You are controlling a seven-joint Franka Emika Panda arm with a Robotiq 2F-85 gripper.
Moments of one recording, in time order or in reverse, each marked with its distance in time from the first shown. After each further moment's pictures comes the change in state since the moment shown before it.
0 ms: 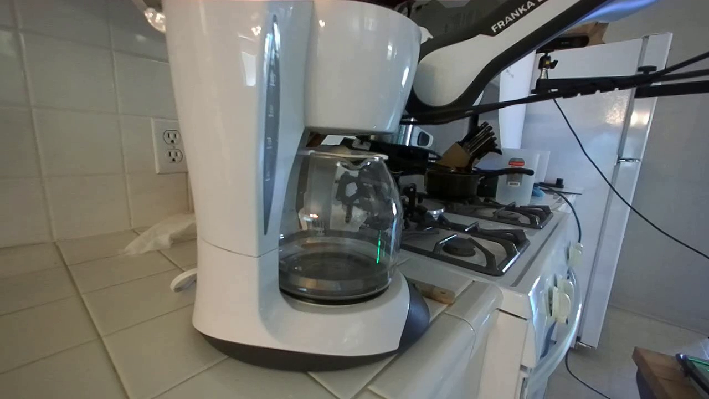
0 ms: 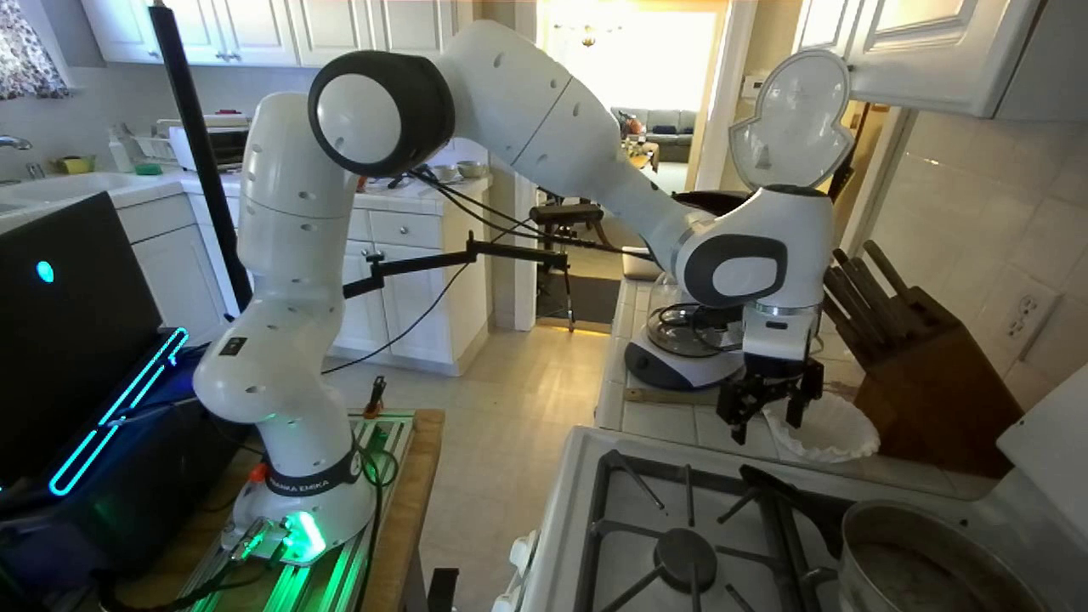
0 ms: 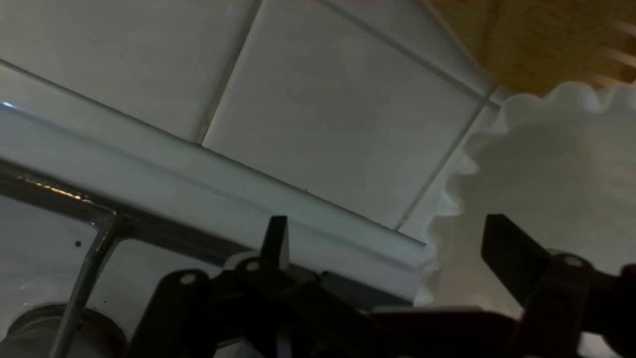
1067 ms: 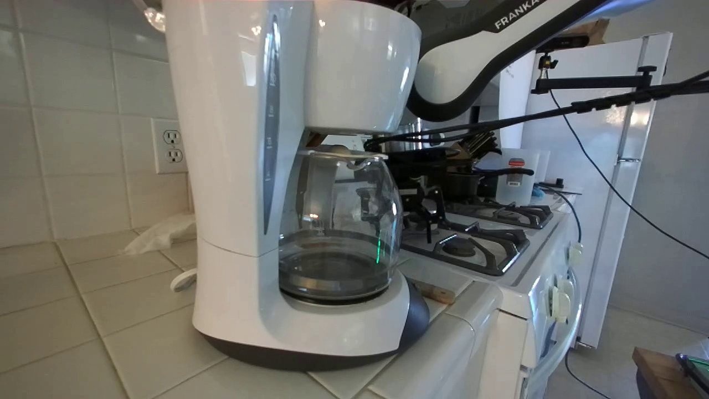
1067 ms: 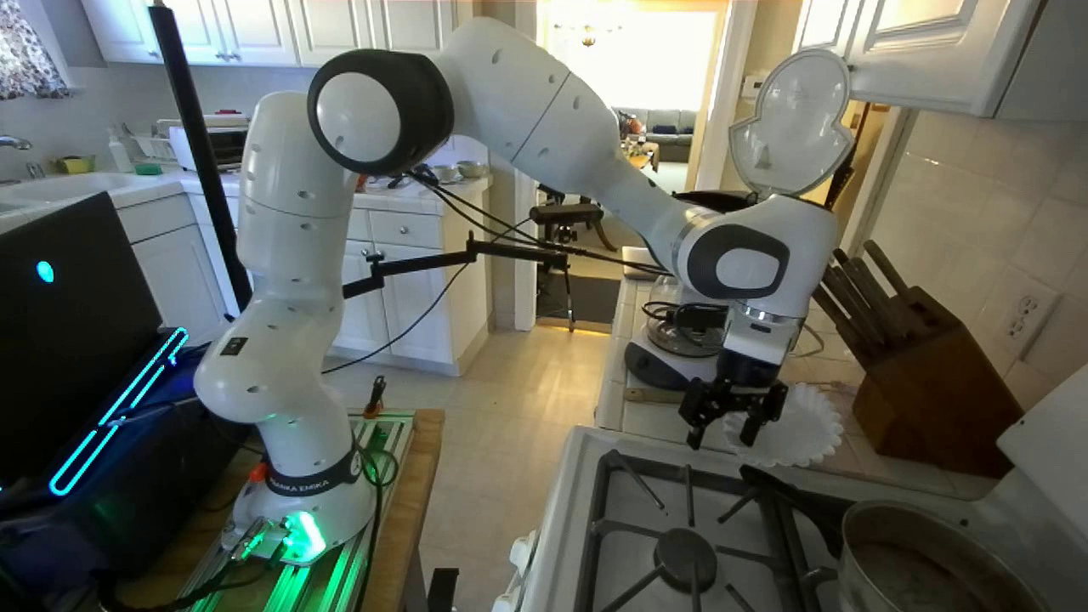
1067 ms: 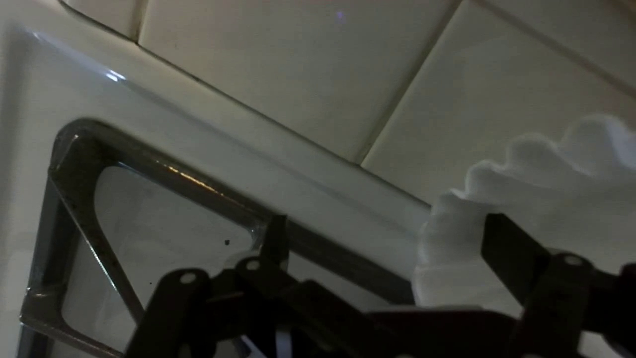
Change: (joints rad) arm 0.010 -0.006 -0.002 0.011 -0.043 -0.275 0.029
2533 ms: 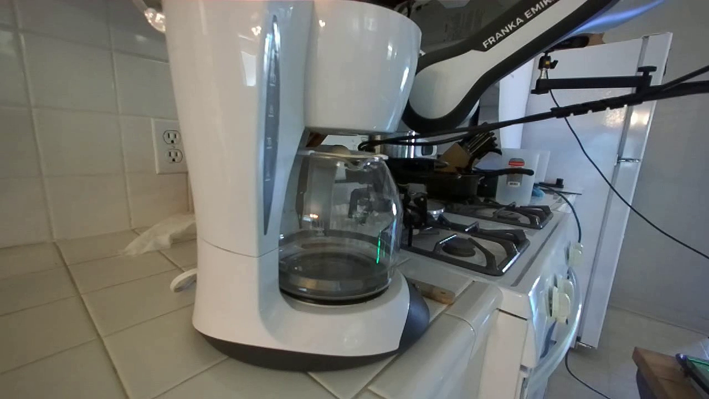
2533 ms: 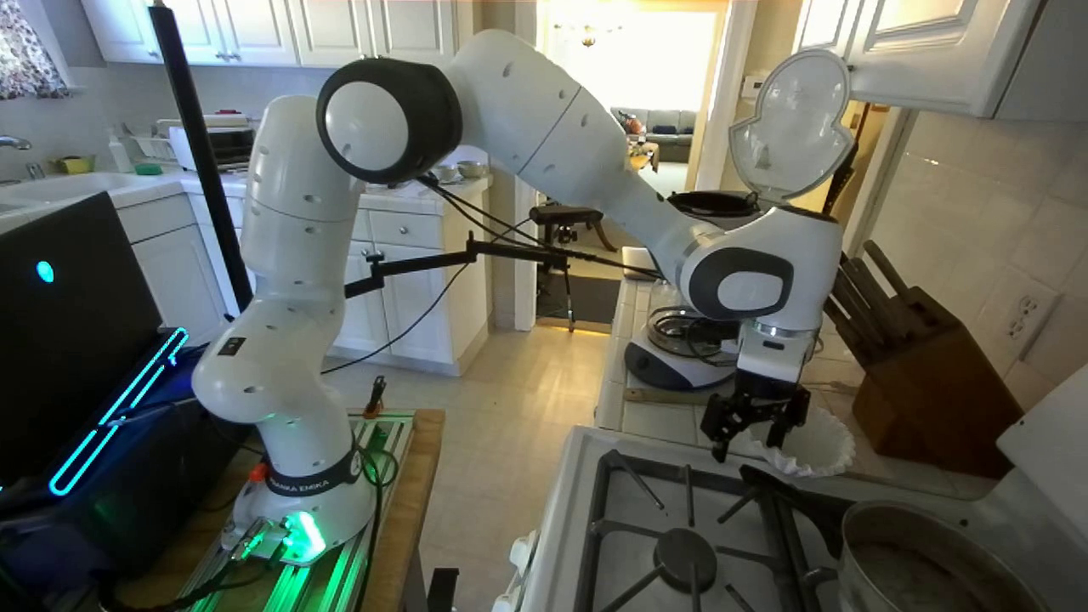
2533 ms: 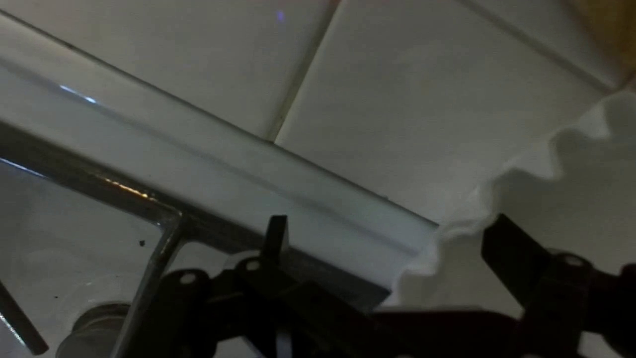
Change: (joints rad) arm -0.026 0.036 0.000 0.000 0.034 0.160 -0.031
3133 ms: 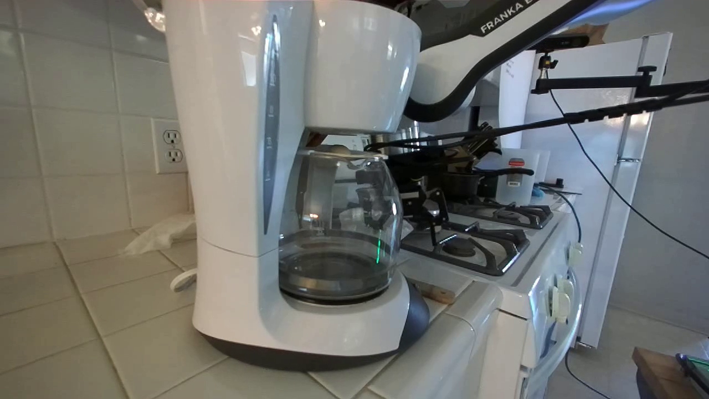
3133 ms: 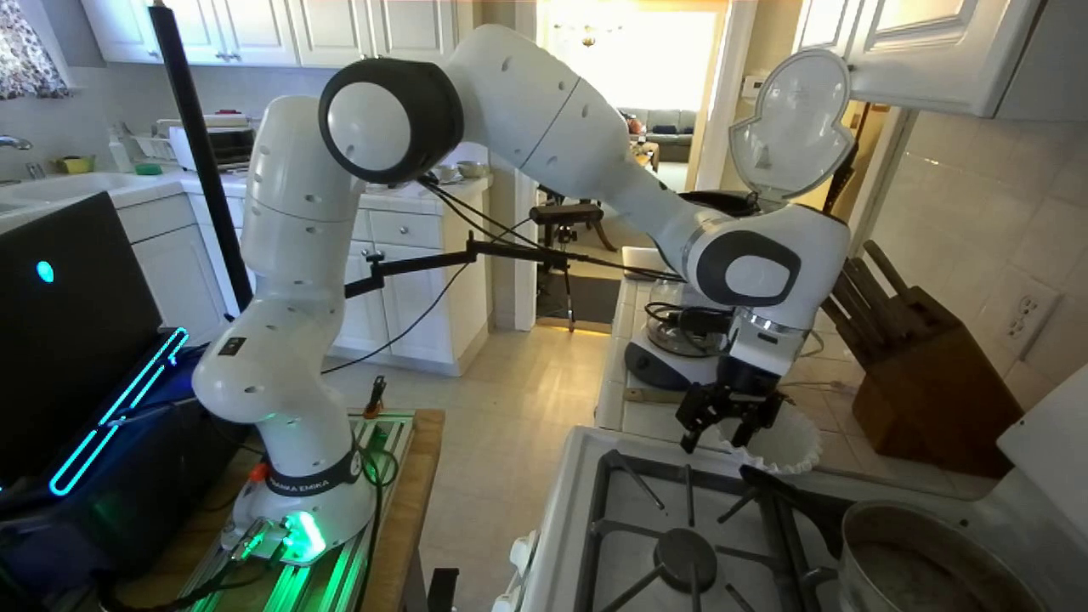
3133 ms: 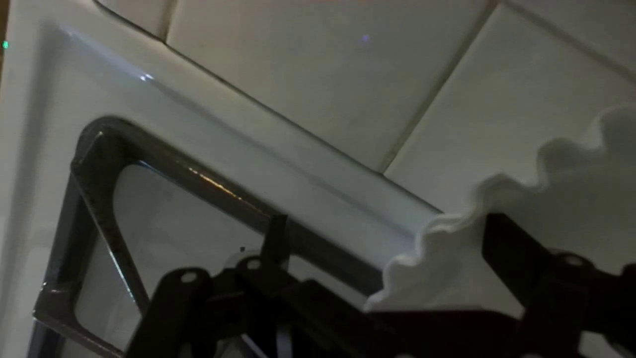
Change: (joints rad) arm 0.004 0.000 0.009 0.045 0.000 -0.243 -0.028
